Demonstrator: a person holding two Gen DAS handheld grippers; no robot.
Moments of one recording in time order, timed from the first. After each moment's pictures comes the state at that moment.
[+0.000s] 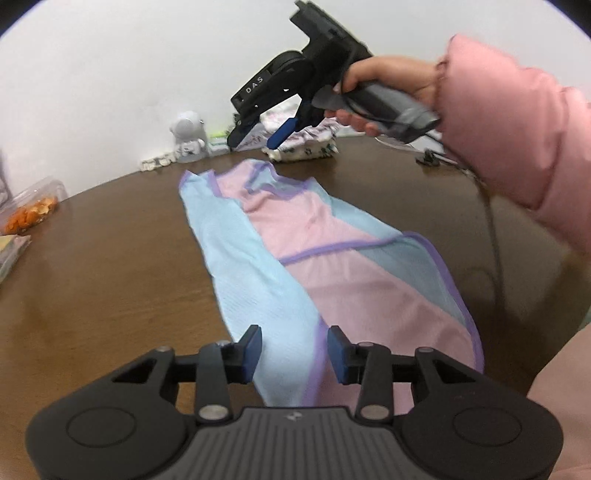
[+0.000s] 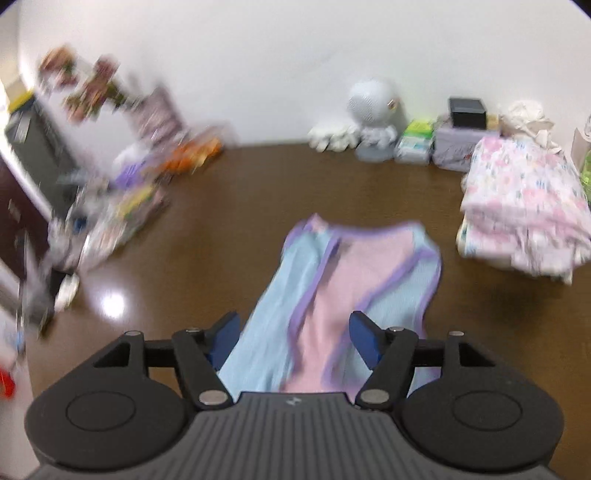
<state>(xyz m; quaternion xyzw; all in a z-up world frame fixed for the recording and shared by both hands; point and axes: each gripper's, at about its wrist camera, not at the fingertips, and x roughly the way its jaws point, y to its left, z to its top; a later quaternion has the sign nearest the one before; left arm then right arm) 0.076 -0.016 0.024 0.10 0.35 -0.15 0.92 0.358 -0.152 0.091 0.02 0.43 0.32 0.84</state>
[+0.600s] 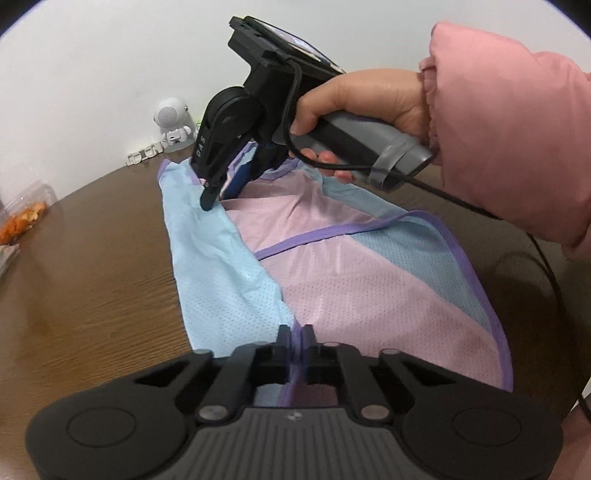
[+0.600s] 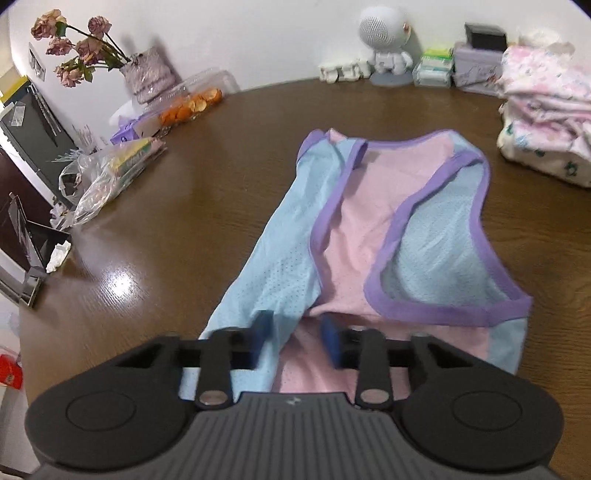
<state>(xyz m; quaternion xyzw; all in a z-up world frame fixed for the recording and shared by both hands) 0.109 -0.047 -0.001 0.12 0.36 -0.13 0.92 0.347 -0.122 0.018 0.04 0.47 0.33 0.82</state>
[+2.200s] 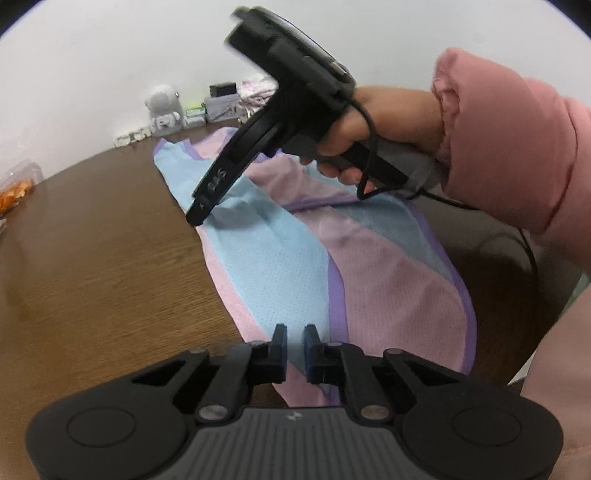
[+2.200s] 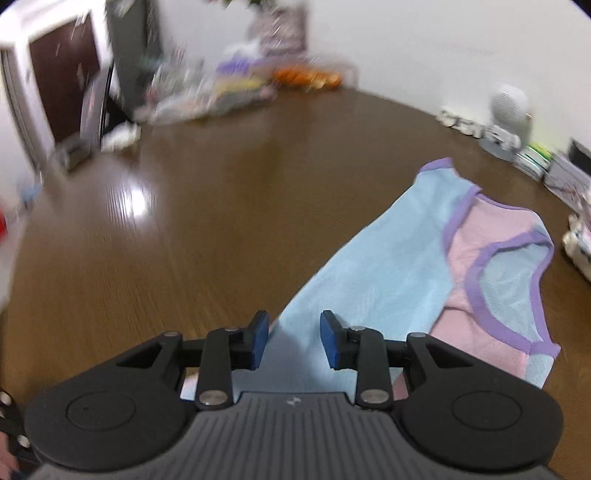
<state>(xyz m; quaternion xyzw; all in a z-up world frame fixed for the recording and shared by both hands) 0.067 -0.018 0.000 0.10 0.38 -0.17 0.91 0.253 -0.078 0.025 -0.18 0.37 0.43 0.80</state>
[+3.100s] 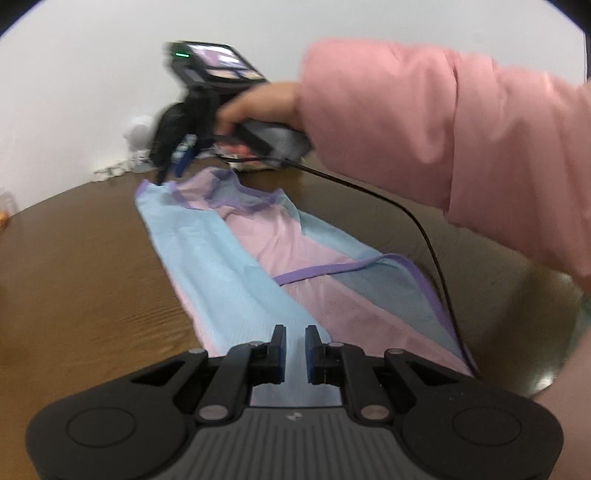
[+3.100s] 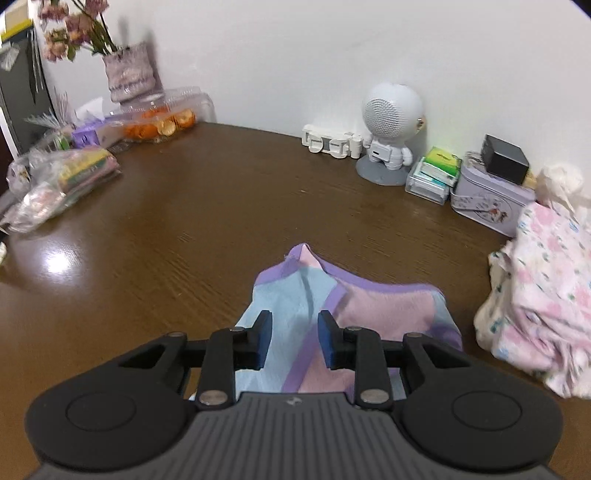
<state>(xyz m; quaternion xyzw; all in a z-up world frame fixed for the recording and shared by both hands) 0.134 -0.018 0.007 0.08 0.35 -0.22 0.91 0.446 -0.068 0.049 -0.10 0.41 0.28 0.86</state>
